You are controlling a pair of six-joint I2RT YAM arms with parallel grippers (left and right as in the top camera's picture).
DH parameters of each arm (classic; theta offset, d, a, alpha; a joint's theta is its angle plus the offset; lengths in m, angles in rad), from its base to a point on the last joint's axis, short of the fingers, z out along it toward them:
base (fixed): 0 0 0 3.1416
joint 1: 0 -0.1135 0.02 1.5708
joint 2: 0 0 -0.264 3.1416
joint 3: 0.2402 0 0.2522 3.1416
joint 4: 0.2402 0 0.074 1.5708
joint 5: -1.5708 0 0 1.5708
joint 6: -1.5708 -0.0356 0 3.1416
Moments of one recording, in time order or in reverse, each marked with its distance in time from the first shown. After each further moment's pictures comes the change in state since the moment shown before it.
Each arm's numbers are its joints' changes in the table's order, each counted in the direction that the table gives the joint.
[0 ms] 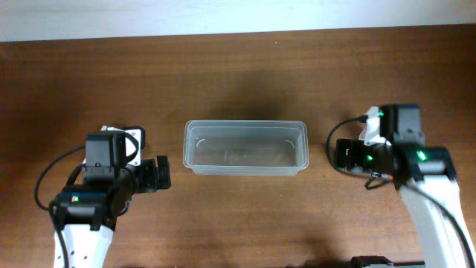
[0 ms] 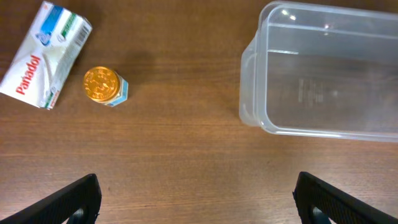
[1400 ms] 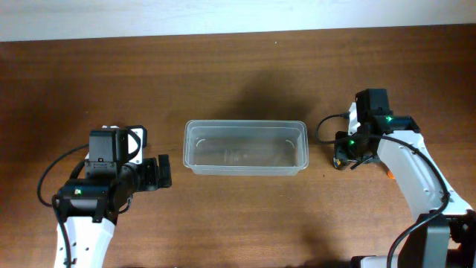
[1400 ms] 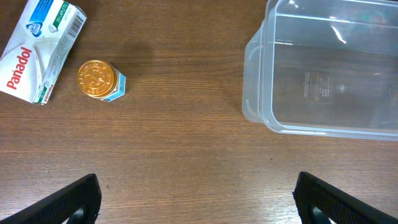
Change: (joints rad) left arm 0.000 0.032 0.000 0.000 0.000 0.000; right arm 0.000 0.336 0.000 -0.156 -0.031 -0.016
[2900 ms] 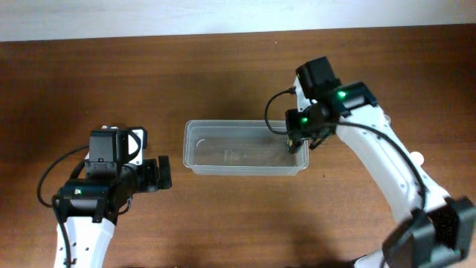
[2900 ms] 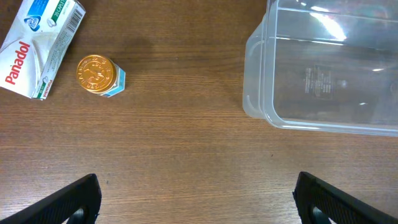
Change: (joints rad) left arm 0.000 0.000 0.001 0.015 0.000 0.000; right arm -0.352 0.122 0.402 0.202 0.056 -0.115
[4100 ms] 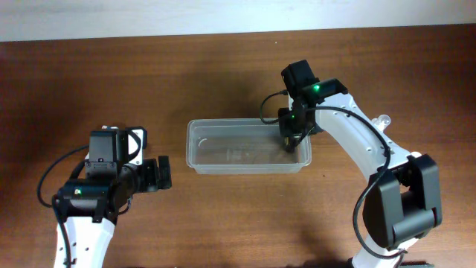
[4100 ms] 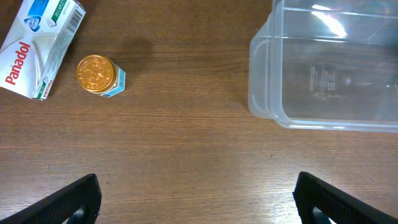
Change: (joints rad) left arm 0.000 0.000 0.000 0.000 0.000 0.000; right arm -0.001 0.198 0.000 -0.124 -0.090 -0.043
